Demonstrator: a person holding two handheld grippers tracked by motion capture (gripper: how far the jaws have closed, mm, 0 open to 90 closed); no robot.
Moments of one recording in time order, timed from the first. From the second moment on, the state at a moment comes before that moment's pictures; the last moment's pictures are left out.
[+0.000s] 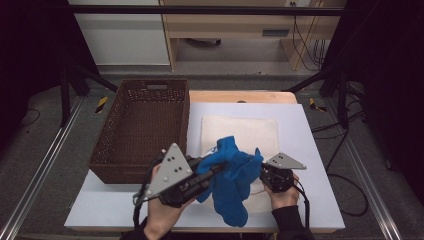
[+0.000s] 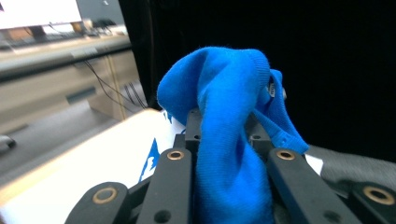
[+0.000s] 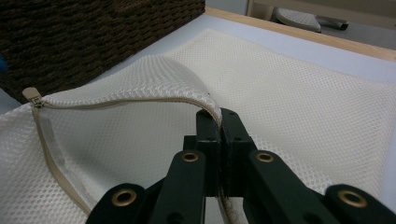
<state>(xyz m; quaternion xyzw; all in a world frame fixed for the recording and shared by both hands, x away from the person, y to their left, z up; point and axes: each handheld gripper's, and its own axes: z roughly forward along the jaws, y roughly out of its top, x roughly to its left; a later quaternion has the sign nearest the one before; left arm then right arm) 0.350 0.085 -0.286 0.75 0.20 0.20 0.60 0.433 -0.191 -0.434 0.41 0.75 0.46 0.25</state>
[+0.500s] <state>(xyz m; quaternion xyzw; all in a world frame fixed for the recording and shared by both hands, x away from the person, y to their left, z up) 0.376 0.050 -0.402 0.81 0.25 0.15 0.51 0.433 -0.193 -0.434 0.41 0.74 0.47 0.25</state>
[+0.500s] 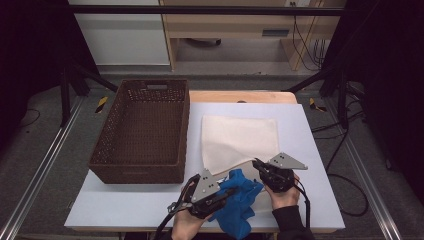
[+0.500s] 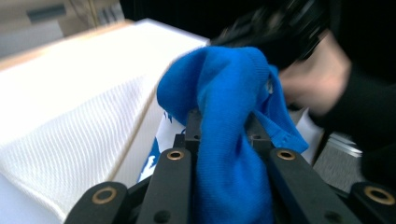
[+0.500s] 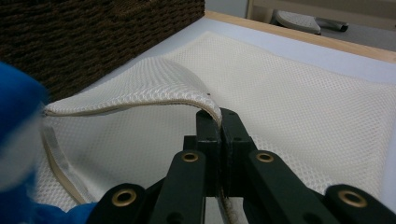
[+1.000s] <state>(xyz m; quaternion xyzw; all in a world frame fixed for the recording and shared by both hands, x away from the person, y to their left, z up) 0.431 0.013 -0.472 0.83 0.31 0.15 0.43 0.430 -0.187 -0.435 0.40 0.75 0.47 0.24</state>
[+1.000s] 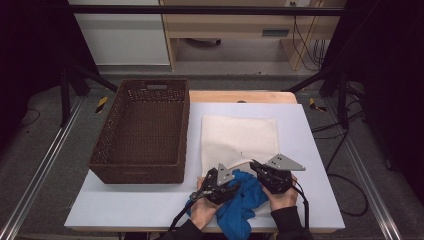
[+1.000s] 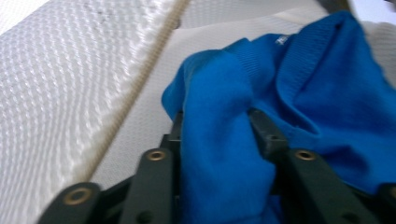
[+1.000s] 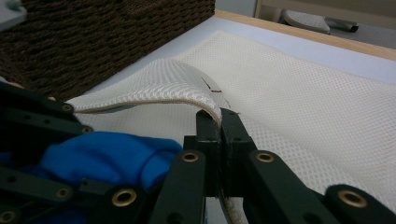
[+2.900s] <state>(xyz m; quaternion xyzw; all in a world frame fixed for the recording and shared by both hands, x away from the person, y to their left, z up) 0.399 0.035 -0.472 0.85 0.30 0.11 0.41 0.429 -0.195 -0.439 0.41 0.74 0.47 0.25</state>
